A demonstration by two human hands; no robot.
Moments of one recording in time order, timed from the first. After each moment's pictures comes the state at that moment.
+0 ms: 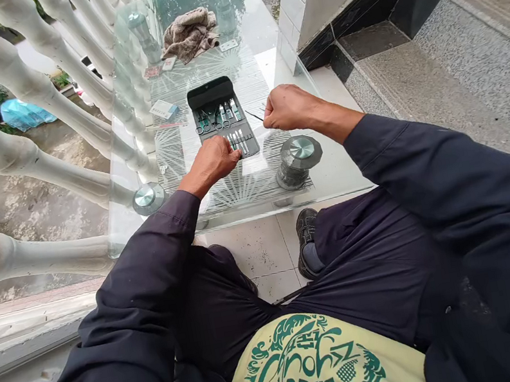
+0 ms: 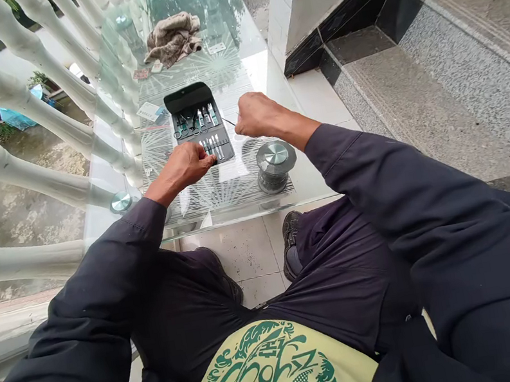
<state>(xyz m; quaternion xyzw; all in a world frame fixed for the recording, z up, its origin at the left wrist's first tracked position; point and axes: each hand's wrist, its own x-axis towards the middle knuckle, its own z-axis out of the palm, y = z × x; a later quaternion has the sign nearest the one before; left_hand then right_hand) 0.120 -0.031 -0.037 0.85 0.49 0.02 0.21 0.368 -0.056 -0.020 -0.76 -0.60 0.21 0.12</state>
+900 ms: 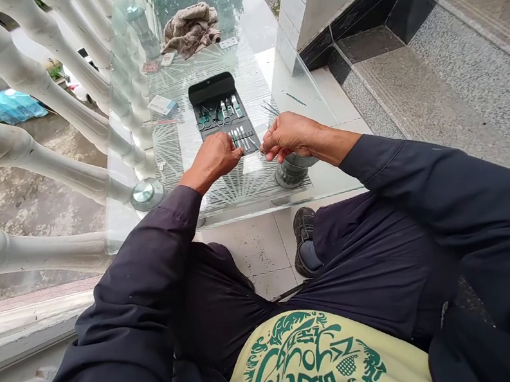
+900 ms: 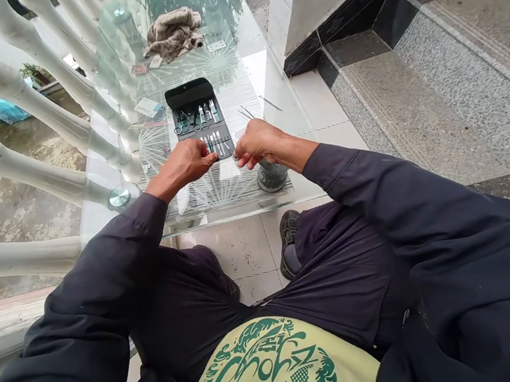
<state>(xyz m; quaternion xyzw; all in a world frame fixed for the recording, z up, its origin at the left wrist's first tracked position) 0.124 -0.035 -0.034 0.84 0.49 0.03 0.23 0.333 -0.108 -0.023 -0.71 -0.38 0.52 0.30</state>
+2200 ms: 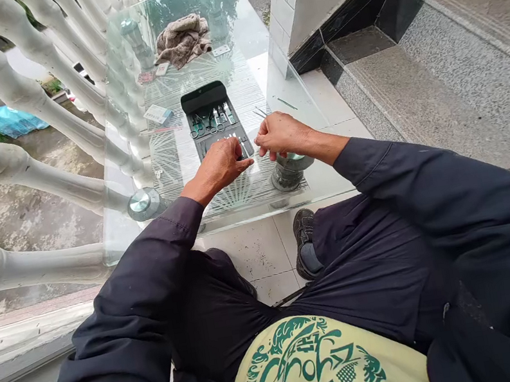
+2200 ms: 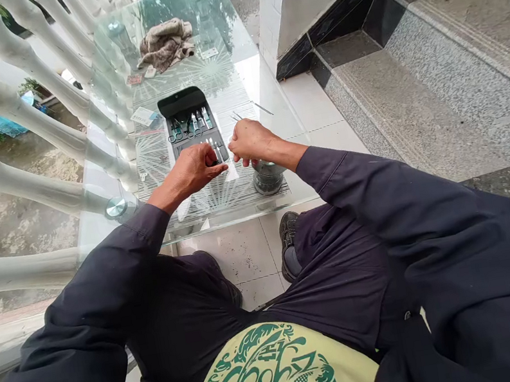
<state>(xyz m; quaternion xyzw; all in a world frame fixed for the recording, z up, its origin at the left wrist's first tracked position) 0.133 -0.043 -0.041 0.88 0.41 0.08 0.24 0.338 -0.099 -0.020 -0.73 -0.51 0.38 0.23</state>
